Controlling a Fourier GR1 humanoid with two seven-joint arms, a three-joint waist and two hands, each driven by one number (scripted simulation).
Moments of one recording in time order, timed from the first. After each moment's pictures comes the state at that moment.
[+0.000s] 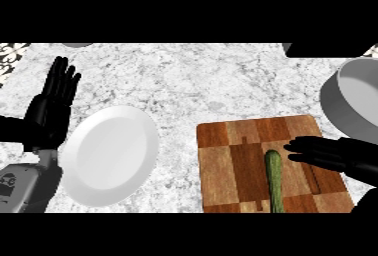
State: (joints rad) left arm -0.27 0.35 -0.05 -1.52 0.29 0.24 0.00; right arm -0.15 -0.92 0.36 -1.60 0.40 0.41 -0.66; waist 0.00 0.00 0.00
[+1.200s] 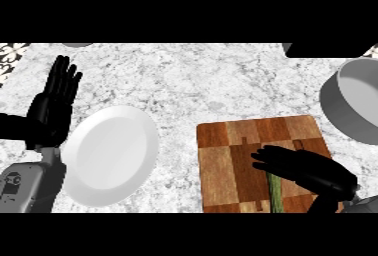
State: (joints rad) left arm -0.28 0.26 0.04 -1.52 0.21 0.16 0.02; right arm -0.08 -0.57 0.34 -1.56 0.79 0.37 -0.63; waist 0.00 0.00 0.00
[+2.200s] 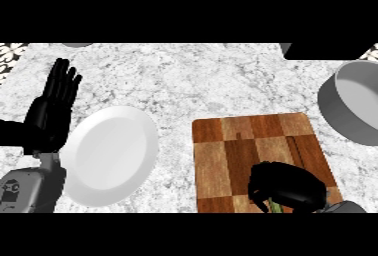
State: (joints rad) left arm -0.25 0.23 0.05 -1.58 0.16 0.14 0.06; right arm -0.07 -0.44 0.41 -1.55 0.99 0.25 -0.79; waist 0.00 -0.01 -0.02
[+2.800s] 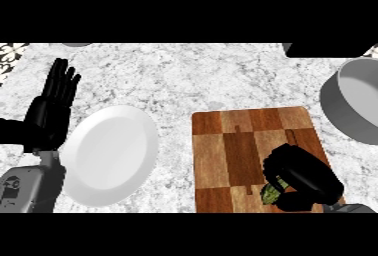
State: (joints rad) left arm -0.26 0.23 0.08 -1.53 0.16 0.11 0.02; right arm -0.02 -0.34 0.23 -1.64 0.97 0.19 -0.57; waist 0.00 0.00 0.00
